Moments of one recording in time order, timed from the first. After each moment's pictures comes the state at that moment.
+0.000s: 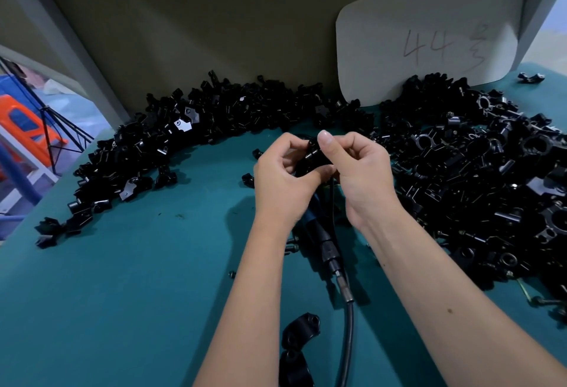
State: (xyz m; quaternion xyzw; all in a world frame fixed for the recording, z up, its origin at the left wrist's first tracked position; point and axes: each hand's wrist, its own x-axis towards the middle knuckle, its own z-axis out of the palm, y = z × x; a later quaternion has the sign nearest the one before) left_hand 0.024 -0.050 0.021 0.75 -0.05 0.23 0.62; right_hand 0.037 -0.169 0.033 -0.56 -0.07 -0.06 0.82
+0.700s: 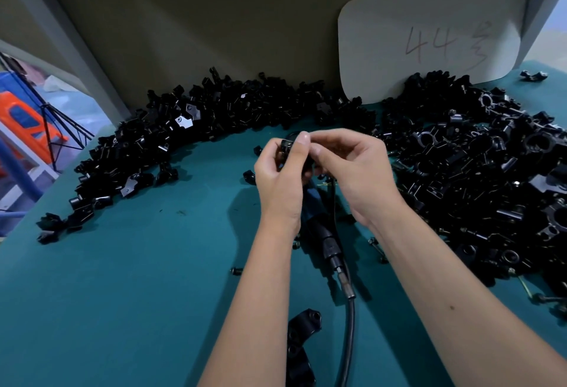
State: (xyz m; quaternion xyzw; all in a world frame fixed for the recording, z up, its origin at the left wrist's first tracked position) left_hand 0.022 -0.060 0.018 0.58 0.03 0.21 0.78; right_hand 0.040 -0.172 0.028 -0.59 -0.19 -0.05 0.79
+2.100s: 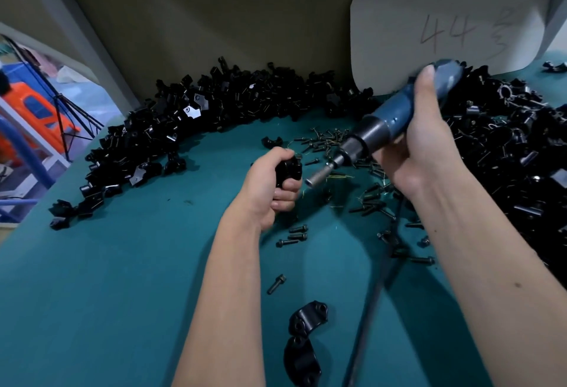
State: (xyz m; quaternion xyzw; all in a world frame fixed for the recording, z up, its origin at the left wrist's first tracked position) left_hand 0.015 -0.010 0.026 0.58 0.13 -0.12 0.80; right_hand 0.048 -0.207 0.072 -0.40 0.10 0.02 0.91
